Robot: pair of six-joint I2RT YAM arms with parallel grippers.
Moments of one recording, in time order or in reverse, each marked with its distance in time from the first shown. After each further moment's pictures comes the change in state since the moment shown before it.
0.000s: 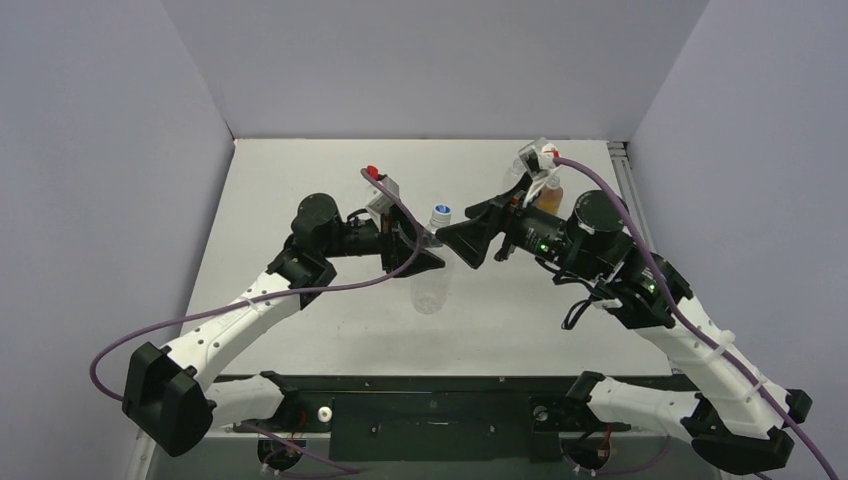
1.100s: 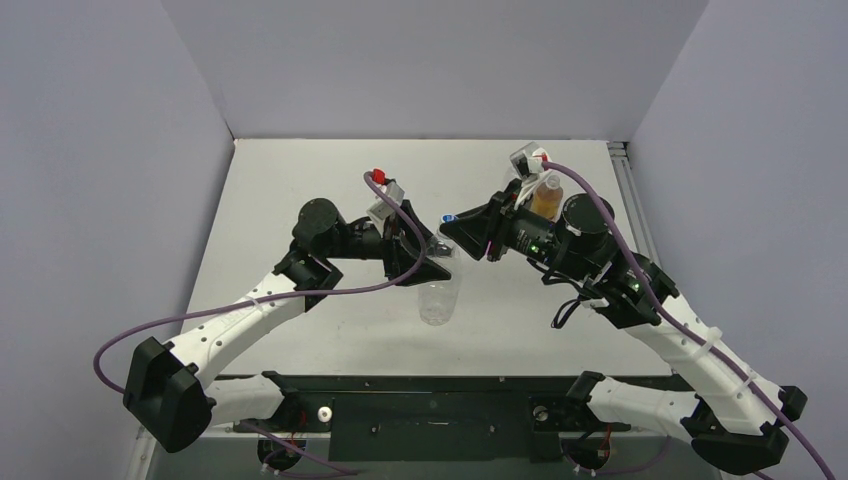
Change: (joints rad) left arm -0.067 0.009 0.000 0.156 0.102 -0.106; right arm 0.003 0.007 -0.071 0.069 0.011 0.002
